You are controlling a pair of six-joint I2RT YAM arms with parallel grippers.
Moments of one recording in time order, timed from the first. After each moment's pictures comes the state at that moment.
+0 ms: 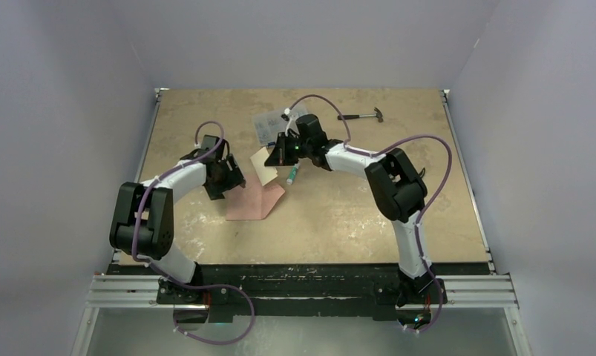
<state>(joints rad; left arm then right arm) -0.17 1.61 0.92 -0.43 -0.02 -0.67 0.63 2.16 1.49 0.11 -0.52 0.63</state>
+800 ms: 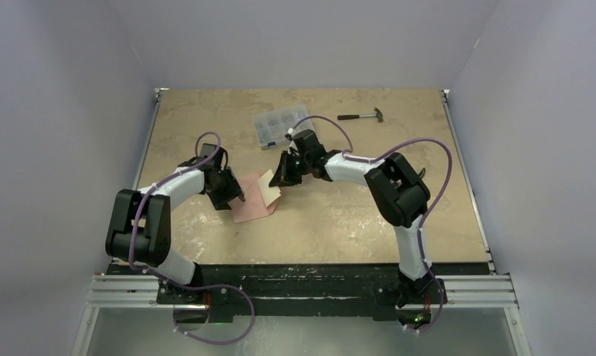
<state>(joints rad) -0.17 1.55 0.83 -0.51 0.11 -0.73 0.67 2.07 1.35 -0.02 -0.46 0.81</state>
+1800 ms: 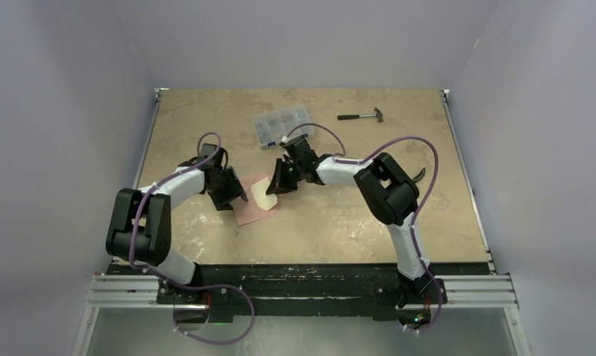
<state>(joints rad) -0.17 1.56 0.83 -0.51 0.15 -0.72 0.72 2.16 1.39 -0.06 -0.41 0.82</state>
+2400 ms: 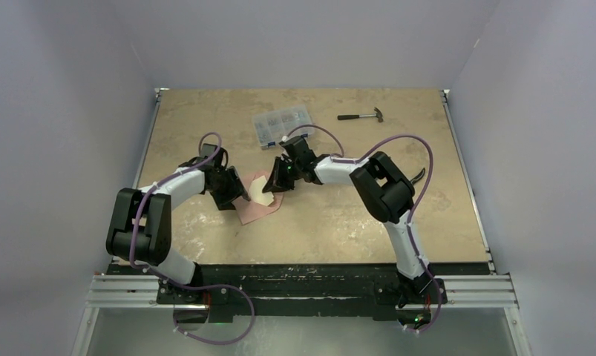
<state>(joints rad) -0.17 1.56 0.83 -0.48 0.20 -0.72 0.72 2.19 1.41 0.00 -0.43 0.92</state>
